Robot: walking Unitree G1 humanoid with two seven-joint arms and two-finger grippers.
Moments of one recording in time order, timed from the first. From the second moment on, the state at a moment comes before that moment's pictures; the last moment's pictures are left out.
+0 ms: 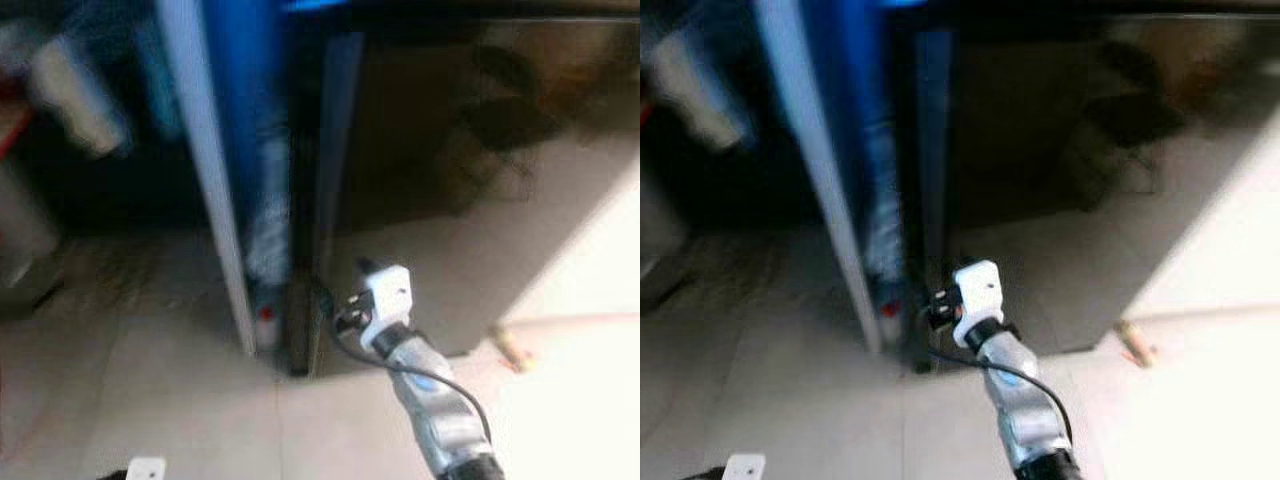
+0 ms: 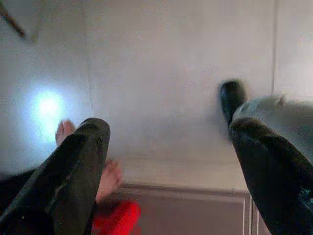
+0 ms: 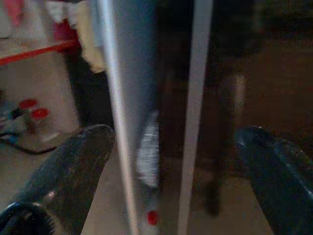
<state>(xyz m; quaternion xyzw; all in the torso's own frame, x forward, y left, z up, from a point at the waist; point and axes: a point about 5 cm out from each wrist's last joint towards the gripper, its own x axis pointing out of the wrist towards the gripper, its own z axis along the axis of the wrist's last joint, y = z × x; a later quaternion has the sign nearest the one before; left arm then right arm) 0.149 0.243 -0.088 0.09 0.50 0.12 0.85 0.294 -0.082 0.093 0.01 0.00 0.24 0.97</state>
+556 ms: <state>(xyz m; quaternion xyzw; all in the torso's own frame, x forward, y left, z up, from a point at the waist) 0.148 0.229 -0.092 0.09 0.50 0.10 0.85 0.292 -0.095 0.083 0.00 0.02 0.23 0.97</state>
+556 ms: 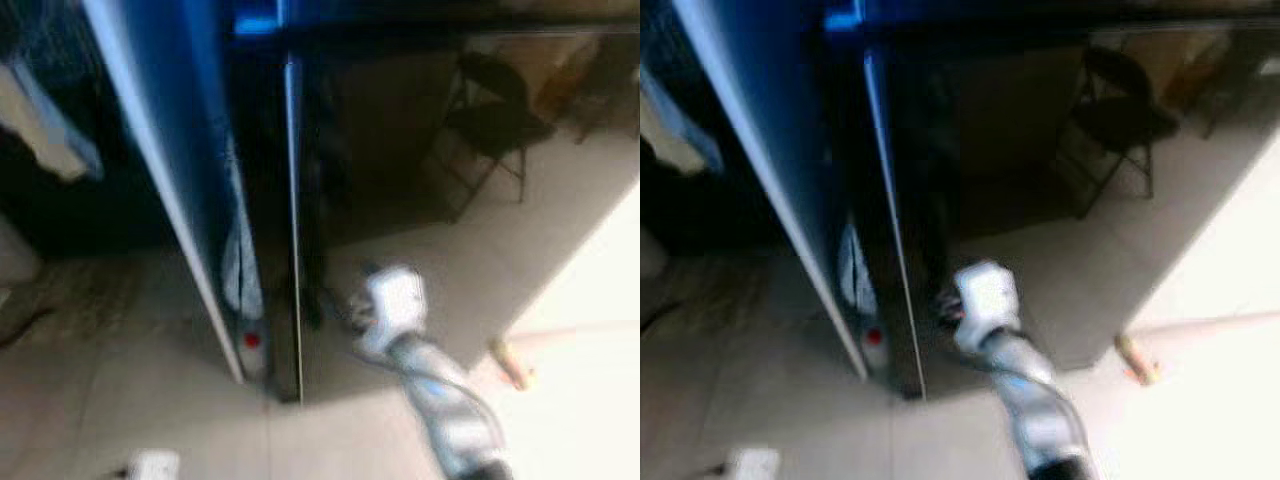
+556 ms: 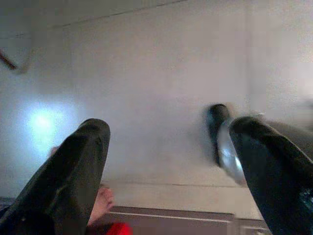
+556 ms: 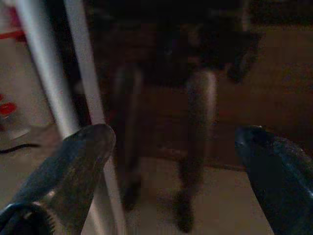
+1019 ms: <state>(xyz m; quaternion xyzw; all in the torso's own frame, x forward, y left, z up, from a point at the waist) 0.146 0.241 -0.090 0.09 0.50 0.11 0.85 0.287 -0.084 0.083 0.01 0.01 0.24 0.97</state>
